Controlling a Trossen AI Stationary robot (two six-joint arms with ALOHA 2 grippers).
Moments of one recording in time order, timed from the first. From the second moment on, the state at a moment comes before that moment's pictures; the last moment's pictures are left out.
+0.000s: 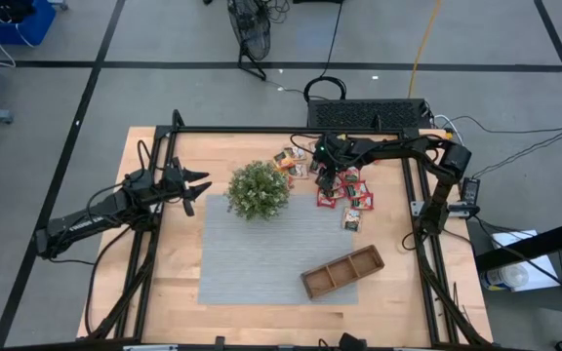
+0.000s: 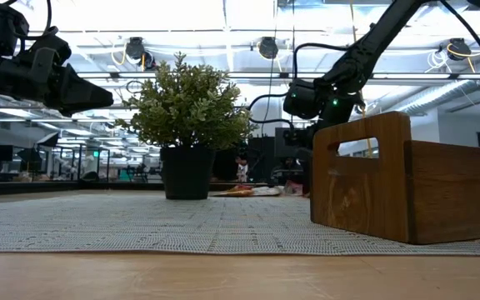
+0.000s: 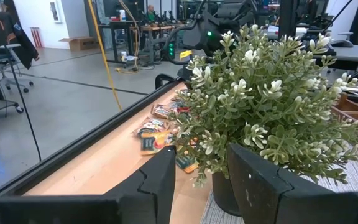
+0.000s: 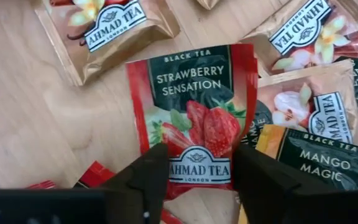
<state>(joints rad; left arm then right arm) 0.43 0.07 0.04 -0.05 0.08 0.00 -0.54 1.81 0.99 -0.34 0.08 -0.07</state>
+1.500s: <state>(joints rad) 0.43 0.07 0.04 -0.05 0.08 0.00 0.02 1.21 0.86 -0.67 0.23 0.49</state>
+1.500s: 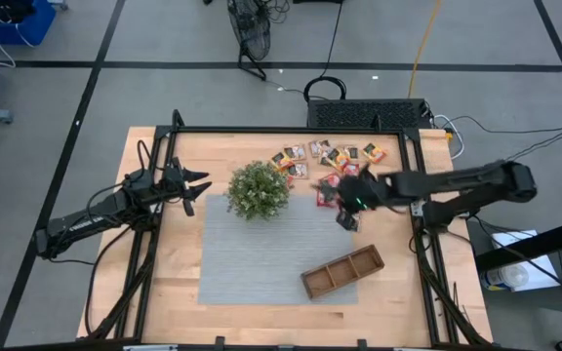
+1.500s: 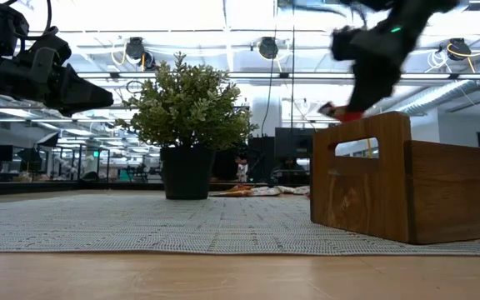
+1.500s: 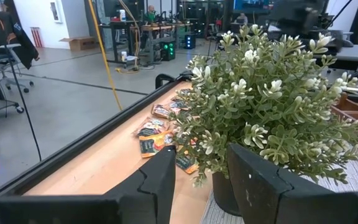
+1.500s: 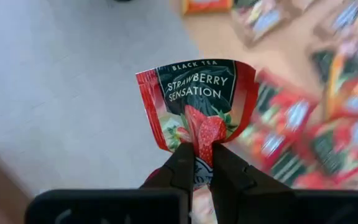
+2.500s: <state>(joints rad) 0.43 0.07 0.04 -0.05 0.08 0.00 0.86 1.24 0.66 -0.59 0.55 1.33</state>
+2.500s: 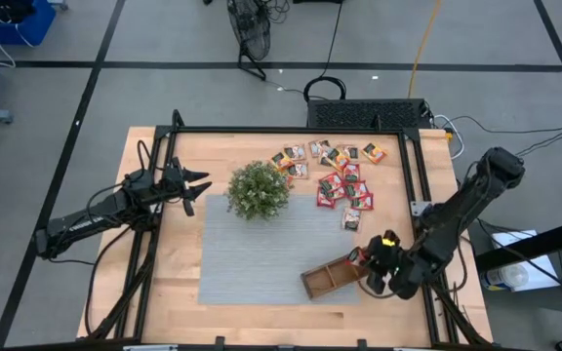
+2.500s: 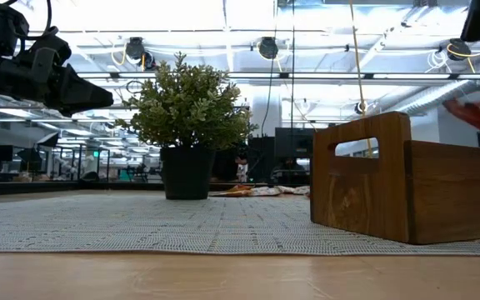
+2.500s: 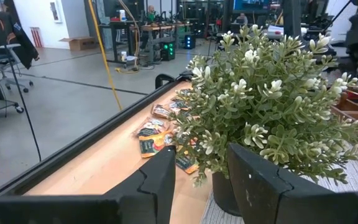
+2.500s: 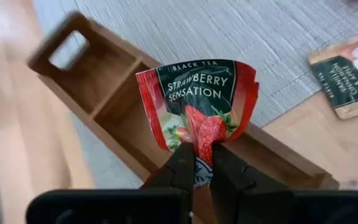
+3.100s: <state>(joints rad) 0.43 0.07 0.04 -0.05 0.08 0.00 0.86 1.36 0.67 -0.60 0.55 1.31</state>
